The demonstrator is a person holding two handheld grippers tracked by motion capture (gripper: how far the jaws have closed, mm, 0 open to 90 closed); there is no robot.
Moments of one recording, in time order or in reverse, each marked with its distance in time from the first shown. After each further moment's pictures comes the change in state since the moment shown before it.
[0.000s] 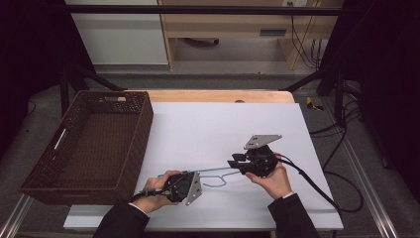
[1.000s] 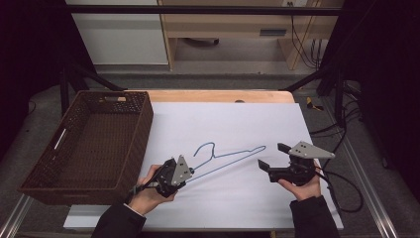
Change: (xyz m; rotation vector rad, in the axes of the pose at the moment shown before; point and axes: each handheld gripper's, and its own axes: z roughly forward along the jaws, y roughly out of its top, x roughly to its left) left arm 0.029 0.001 -0.041 -0.027 -0.072 -0.399; right arm -0.027 -0.055 -0.065 -0.283 -0.239 0.095
